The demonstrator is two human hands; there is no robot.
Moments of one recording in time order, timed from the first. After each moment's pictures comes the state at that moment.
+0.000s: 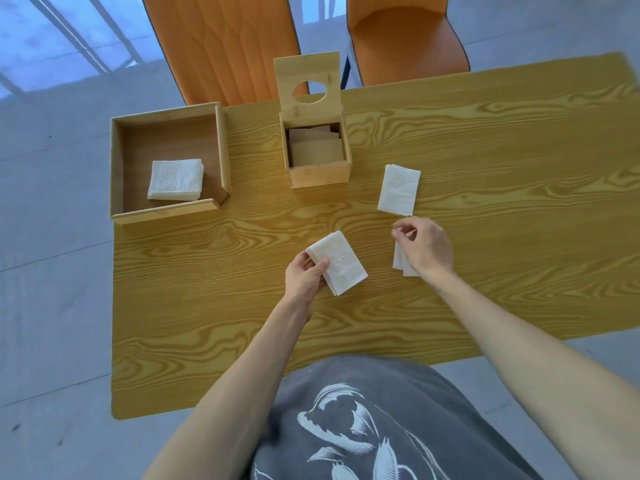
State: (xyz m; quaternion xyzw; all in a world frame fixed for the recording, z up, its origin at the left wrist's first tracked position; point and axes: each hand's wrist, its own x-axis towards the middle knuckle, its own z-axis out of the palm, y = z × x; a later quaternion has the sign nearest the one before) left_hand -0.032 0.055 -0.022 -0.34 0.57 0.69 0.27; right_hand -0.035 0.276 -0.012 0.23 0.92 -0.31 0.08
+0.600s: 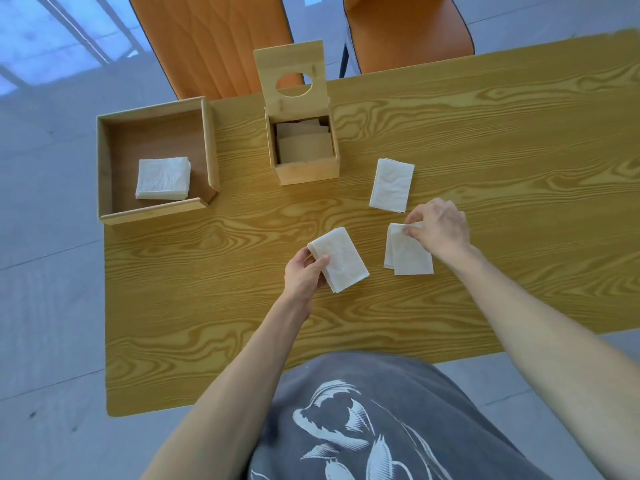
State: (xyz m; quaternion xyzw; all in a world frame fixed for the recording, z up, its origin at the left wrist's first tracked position) left_hand -0.034 0.080 -0.022 -0.33 0.60 0.67 0.29; right_hand -0.060 0.327 -0.002 0.16 0.96 -0.12 0.18
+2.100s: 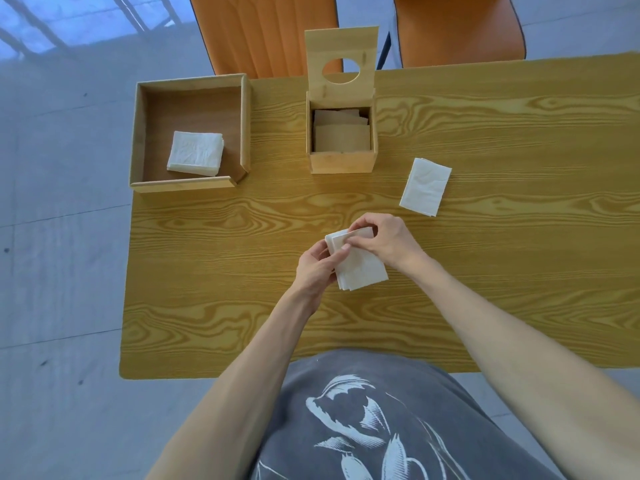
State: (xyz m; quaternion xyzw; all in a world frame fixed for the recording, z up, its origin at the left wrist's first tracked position) left_hand -0.031 0.055 -0.022 -0.29 0.55 0.71 0.31; right_hand -0.071 0.222 -0.012 0.04 0.87 -0.44 0.22
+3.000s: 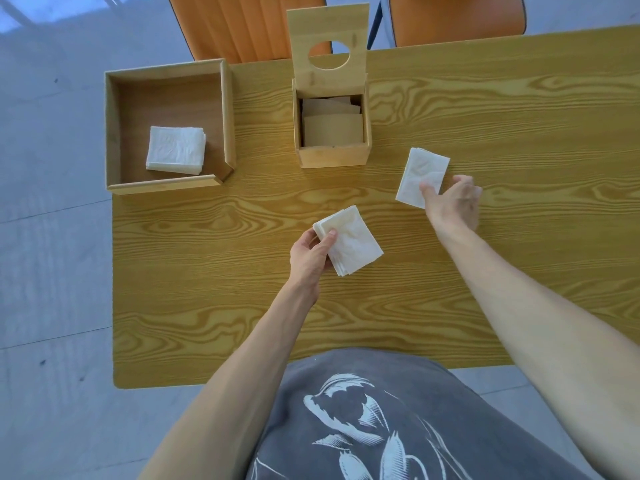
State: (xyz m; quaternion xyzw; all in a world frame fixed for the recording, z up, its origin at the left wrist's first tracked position) left_hand -0.055 0.066 -0.030 -0.36 0.56 0.70 0.26; right_hand -0.111 0.295 -0.024 0.44 0.85 -0.28 0.10
